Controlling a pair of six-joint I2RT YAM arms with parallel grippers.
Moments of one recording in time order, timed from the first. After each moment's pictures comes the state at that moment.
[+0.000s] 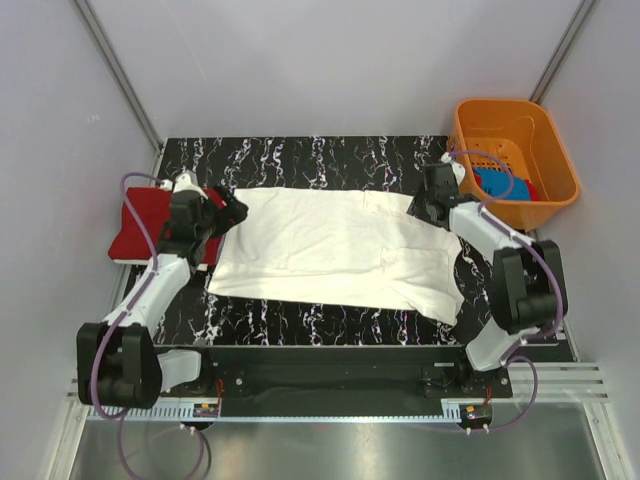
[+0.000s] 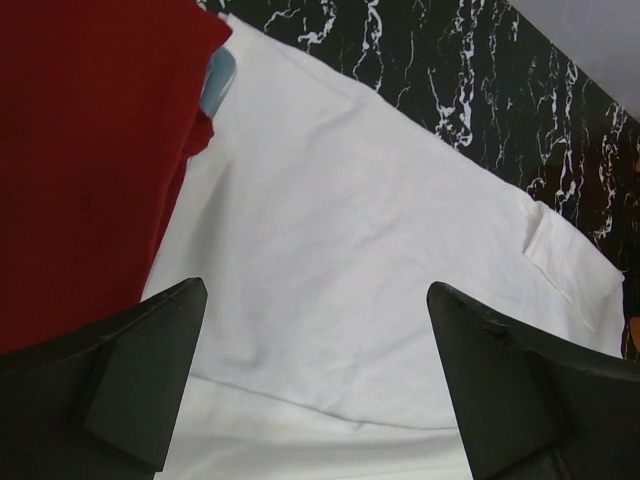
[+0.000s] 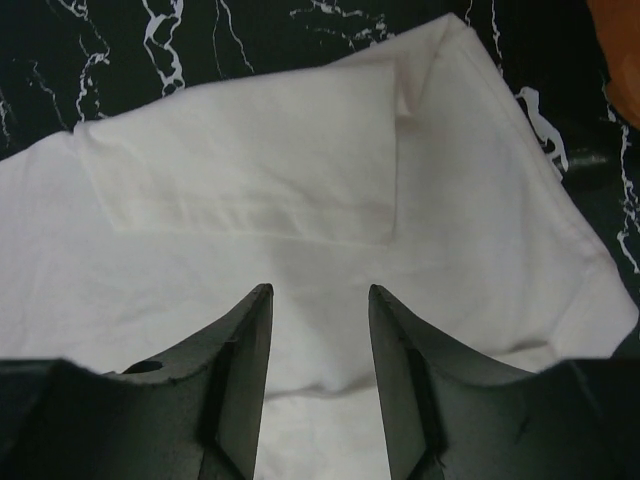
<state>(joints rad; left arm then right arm) -0.06 1.19 0.73 -0.06 0.06 -0.61 0.21 1.62 1.09 -0.29 0.20 0.57</state>
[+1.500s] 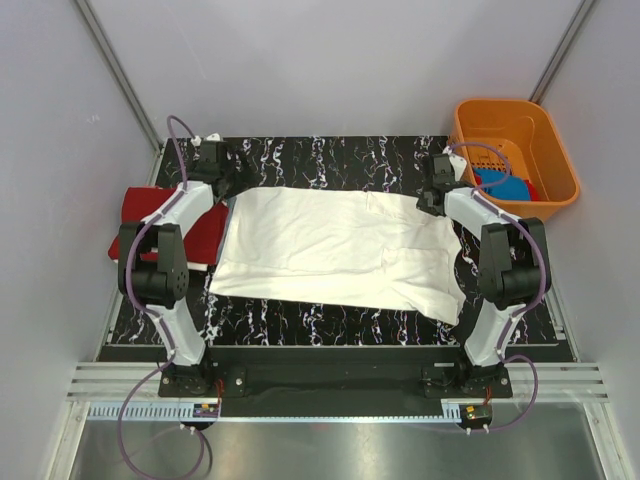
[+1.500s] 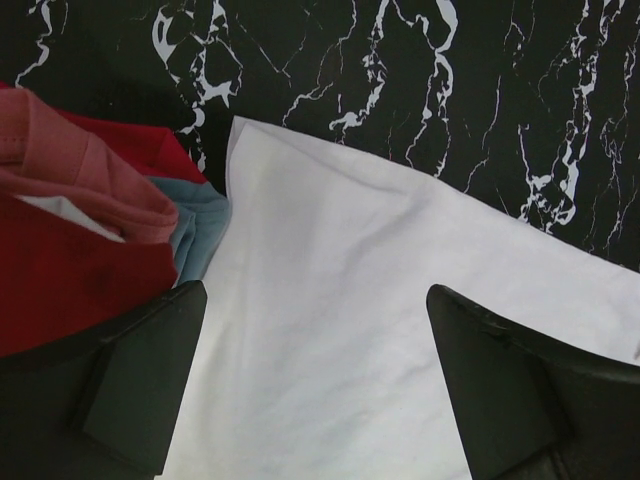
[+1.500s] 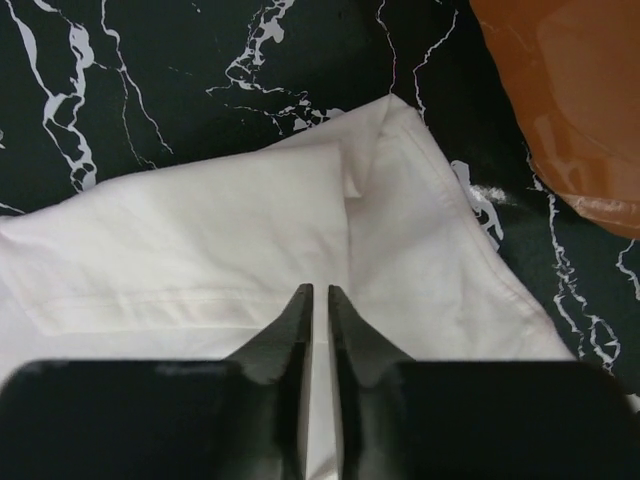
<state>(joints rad) -0.09 1.83 1.35 -0.26 -0.03 -0.49 0.17 1.85 1.29 -0.33 0.33 0.52</state>
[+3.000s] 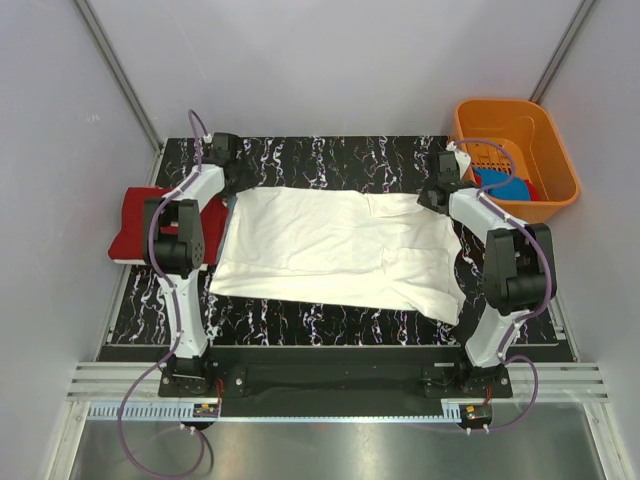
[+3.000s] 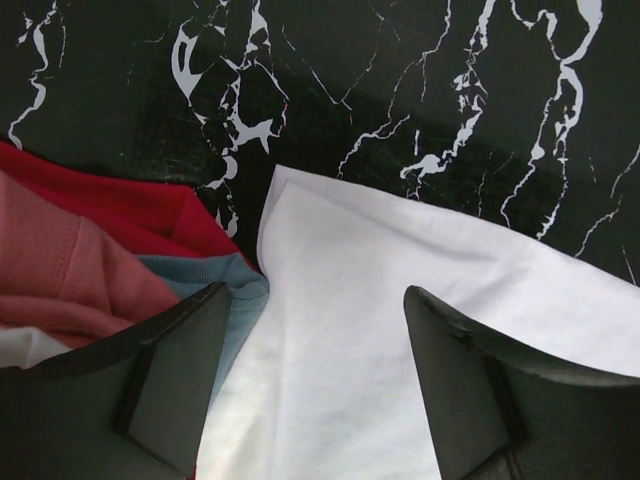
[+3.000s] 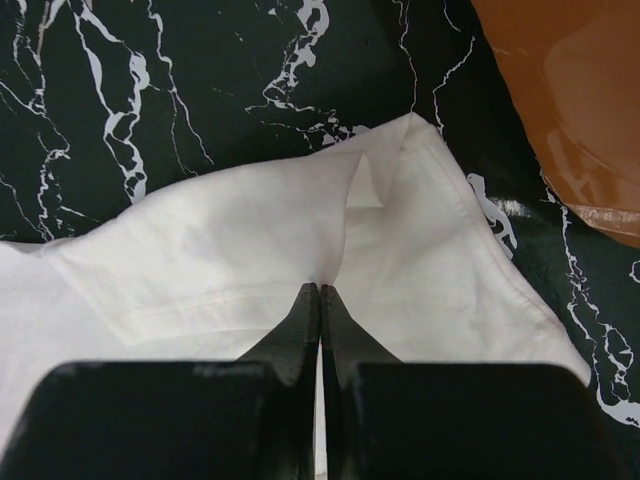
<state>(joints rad) -0.08 2.13 1.66 -0.44 -0.11 -0.42 0.16 1.81 1.26 -0.29 0.28 0.53</state>
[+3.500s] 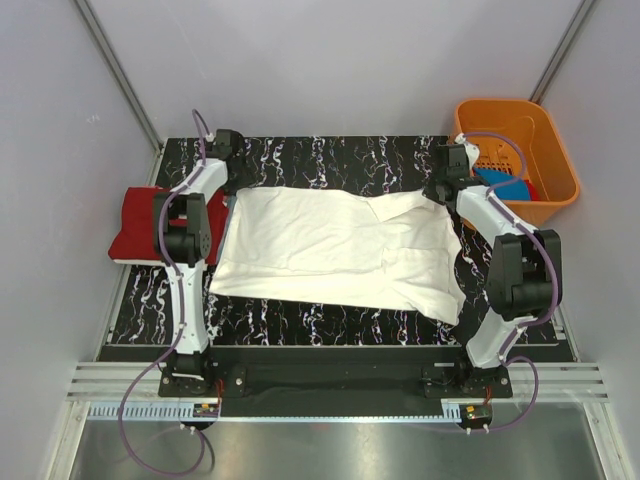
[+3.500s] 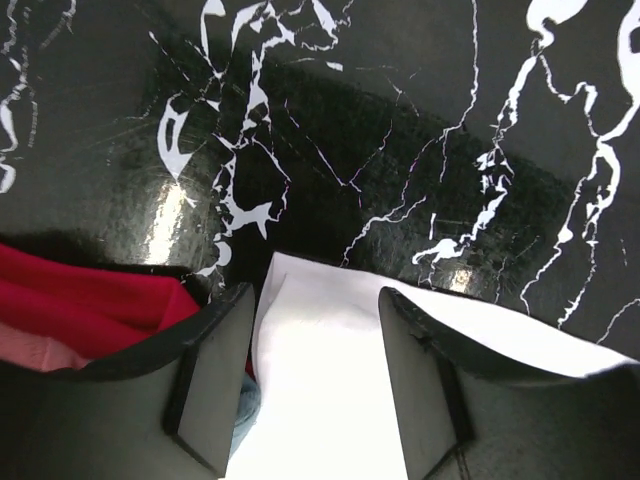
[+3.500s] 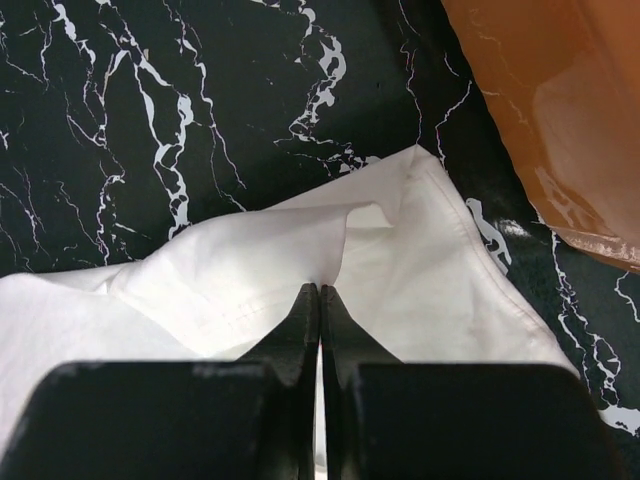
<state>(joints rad) -0.07 2.33 1.91 -0.53 -0.11 -0.43 0.13 1.76 1.30 -0.30 0.24 0.53</state>
